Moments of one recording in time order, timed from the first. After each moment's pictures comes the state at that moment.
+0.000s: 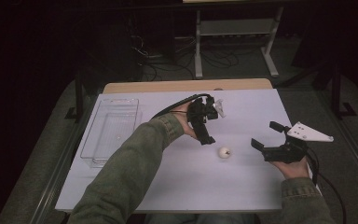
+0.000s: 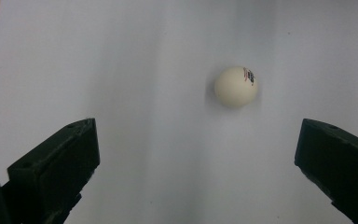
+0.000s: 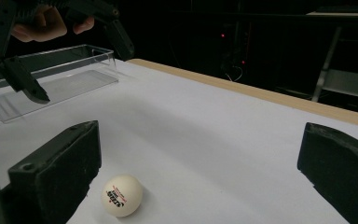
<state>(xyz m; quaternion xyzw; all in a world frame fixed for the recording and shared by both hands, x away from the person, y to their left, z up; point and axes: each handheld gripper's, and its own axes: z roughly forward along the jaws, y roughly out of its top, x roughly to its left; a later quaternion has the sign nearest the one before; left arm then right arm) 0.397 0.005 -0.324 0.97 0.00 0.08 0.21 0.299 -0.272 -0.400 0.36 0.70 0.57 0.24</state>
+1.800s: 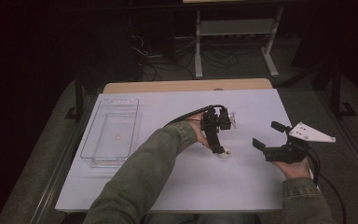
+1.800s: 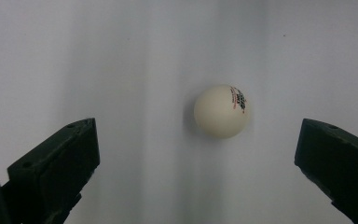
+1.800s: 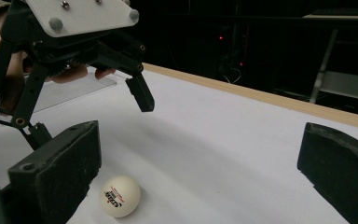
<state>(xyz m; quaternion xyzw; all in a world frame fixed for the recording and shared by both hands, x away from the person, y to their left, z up) 0.398 -0.034 -0.366 0.98 -0.02 0.04 0.19 0.298 -0.275 -0.400 0.36 0.70 0.58 0.24</state>
